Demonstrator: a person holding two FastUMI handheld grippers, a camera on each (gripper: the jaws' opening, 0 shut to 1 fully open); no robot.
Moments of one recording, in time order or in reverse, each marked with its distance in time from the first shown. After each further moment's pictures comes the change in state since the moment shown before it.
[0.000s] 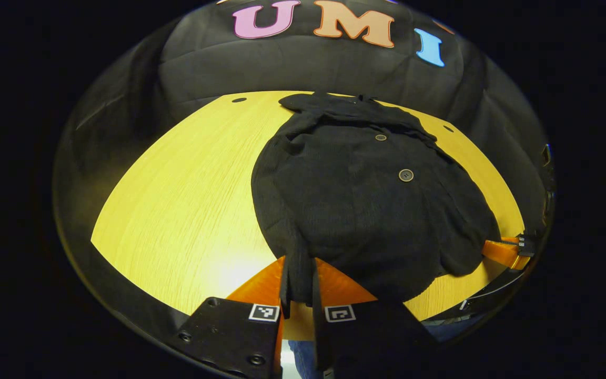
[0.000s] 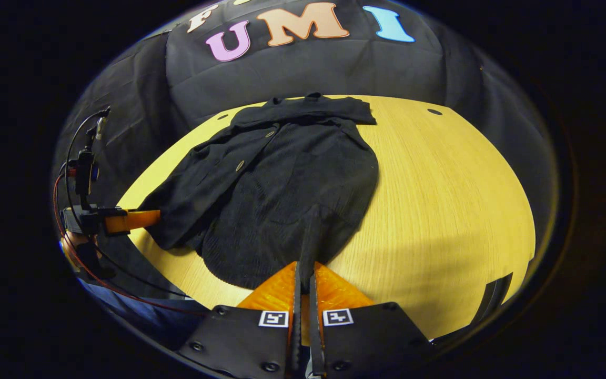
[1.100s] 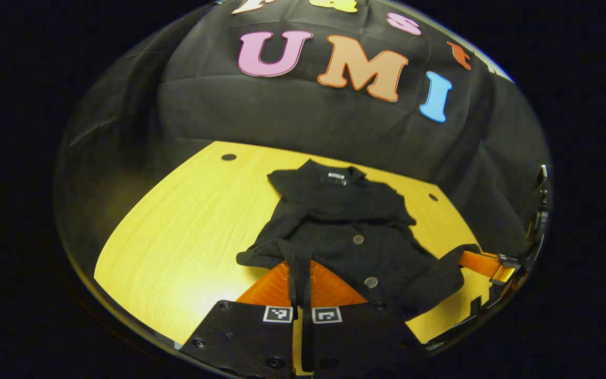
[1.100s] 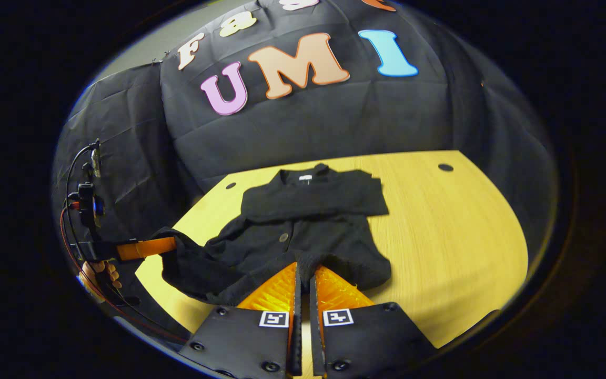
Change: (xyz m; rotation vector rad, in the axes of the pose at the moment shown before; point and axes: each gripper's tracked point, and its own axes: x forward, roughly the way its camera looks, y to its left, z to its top) left arm -0.030 -0.019 0.196 -0.126 -0.288 -0.133; right arm -0.035 0.009 0.200 0.049 -0.298 0.059
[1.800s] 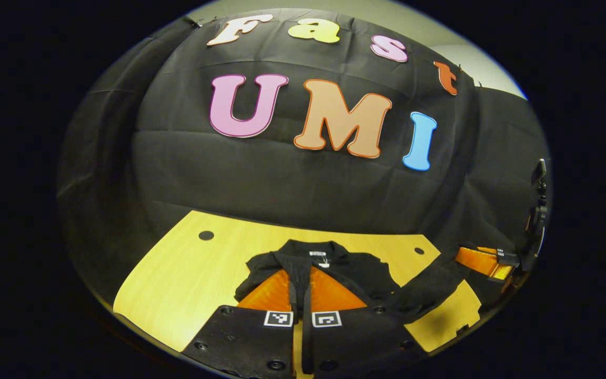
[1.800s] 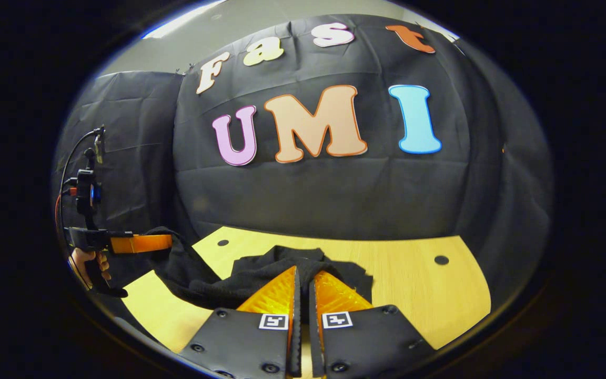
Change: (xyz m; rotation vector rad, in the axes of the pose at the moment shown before) left arm 0.050 -0.023 0.166 0.074 -0.236 -0.063; right arm 0.027 -0.003 0.177 -0.153 -0.255 -0.040
